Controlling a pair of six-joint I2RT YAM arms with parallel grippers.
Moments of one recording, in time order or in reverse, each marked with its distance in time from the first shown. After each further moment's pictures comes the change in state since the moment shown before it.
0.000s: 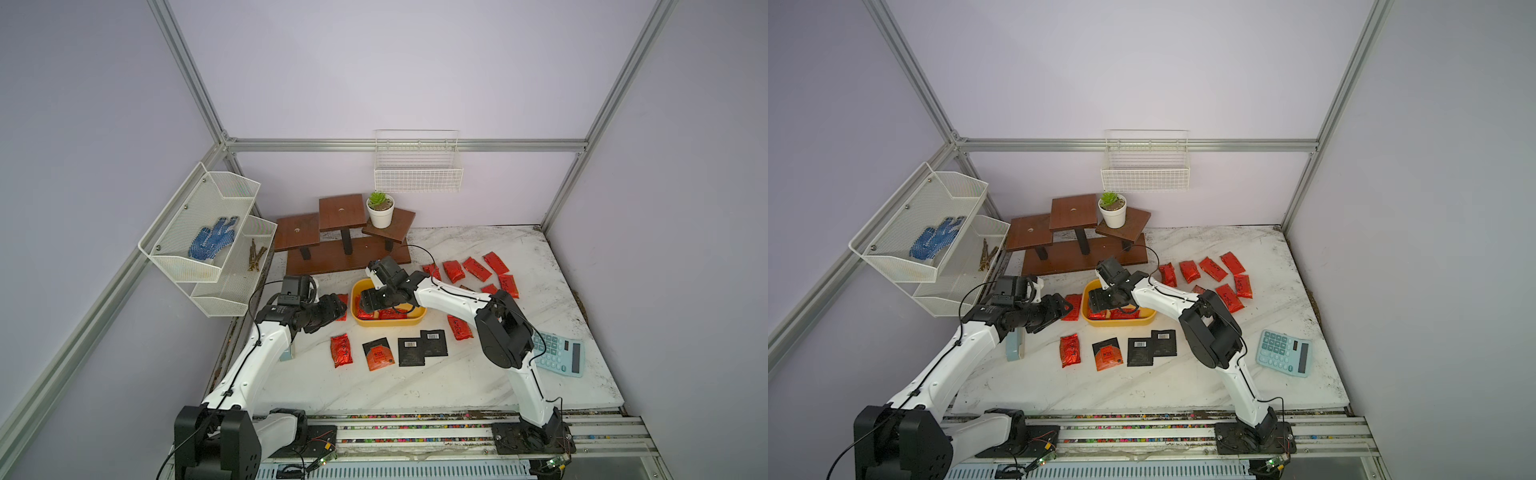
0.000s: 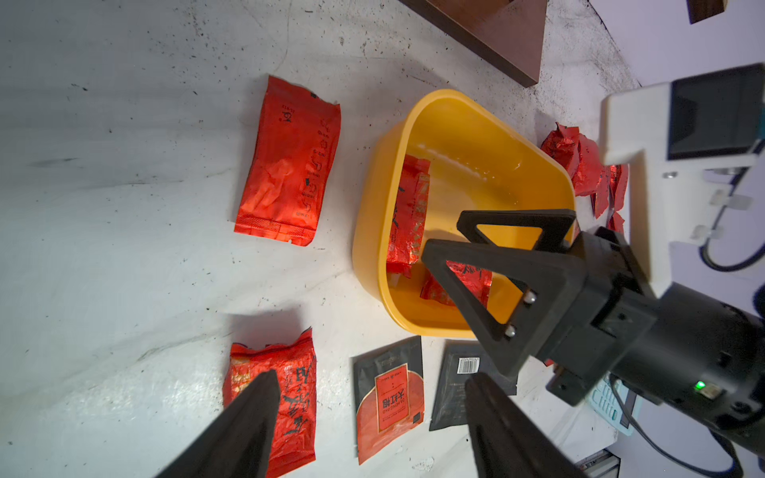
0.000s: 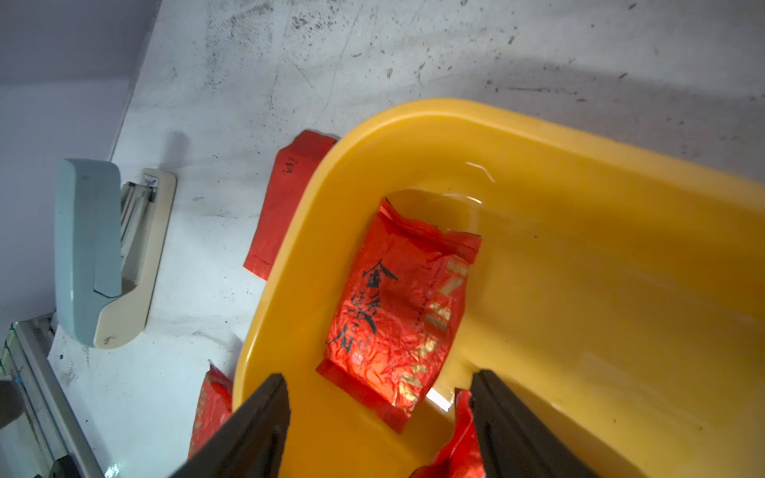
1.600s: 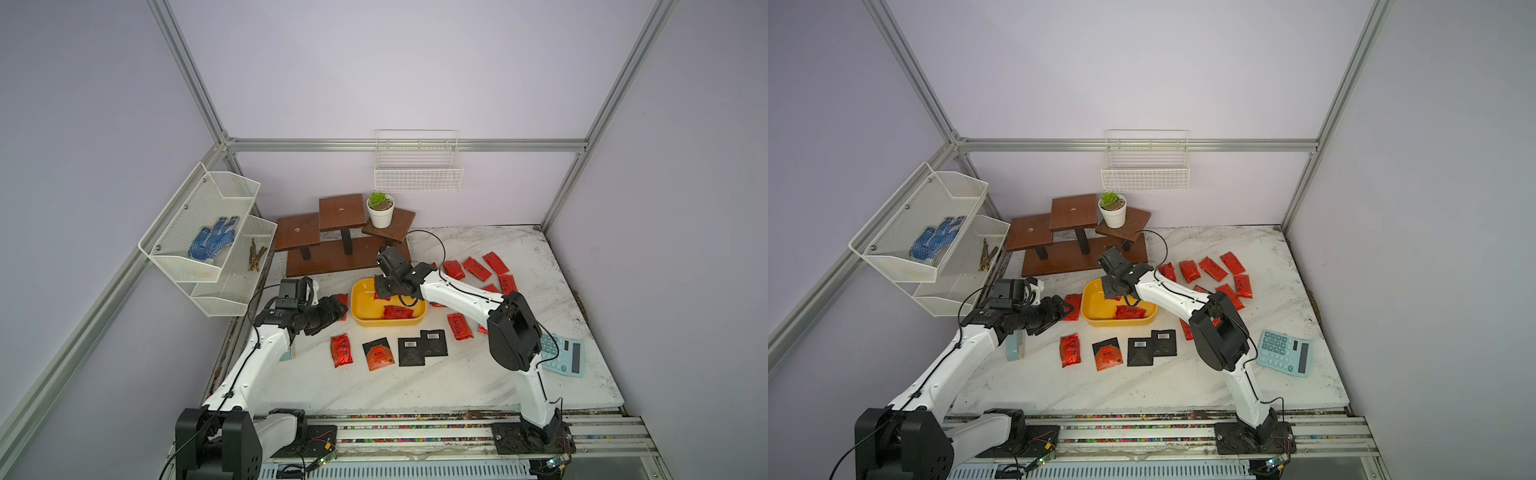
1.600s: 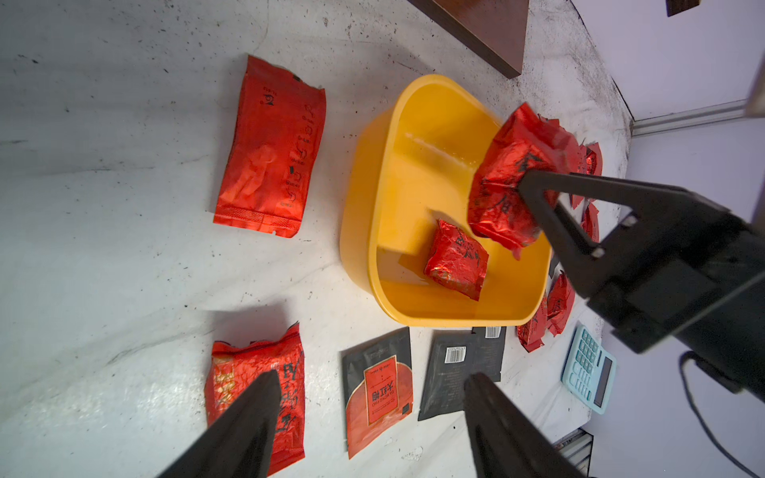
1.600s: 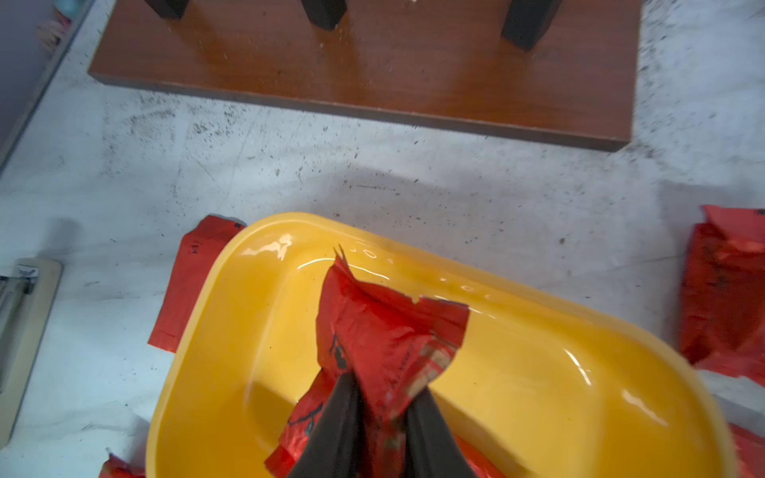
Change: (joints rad) left arm 0.027 -0.012 -0.039 0.034 0.081 0.000; right arm -0.025 -0.114 0.013 -0.083 0.338 -0.034
